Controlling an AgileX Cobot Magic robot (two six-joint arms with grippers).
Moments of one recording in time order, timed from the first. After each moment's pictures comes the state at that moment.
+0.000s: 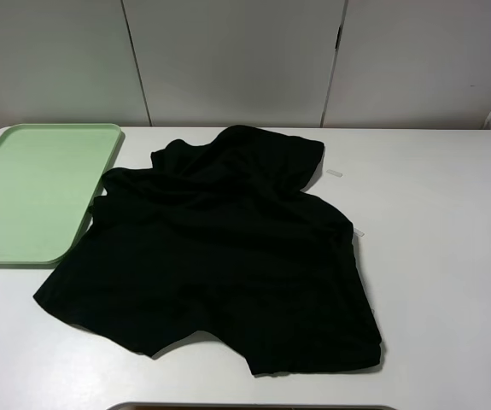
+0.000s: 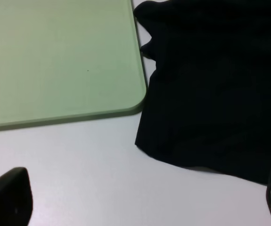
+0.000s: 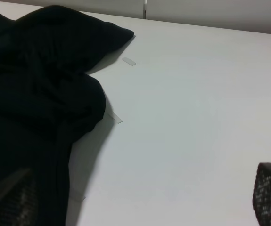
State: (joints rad) left arm -0.06 0.00 -0.50 0.02 1.07 0.04; right arm 0.25 -0.01 -0.49 -0.04 1.02 0.07
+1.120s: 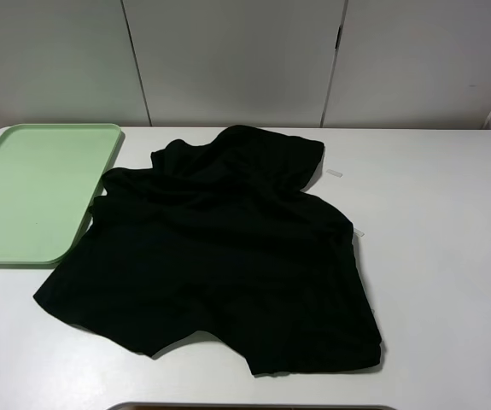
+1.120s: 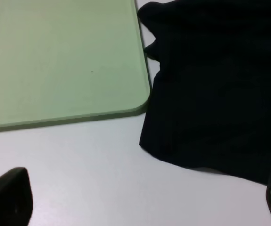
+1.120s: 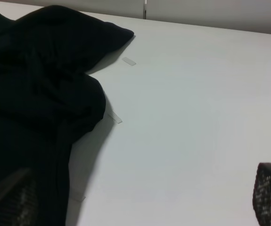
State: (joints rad) left arm -0.06 -0.01 -0.50 0.03 1.07 0.04; right arm 0.25 -0.01 -0.49 -0.04 1.02 0.07
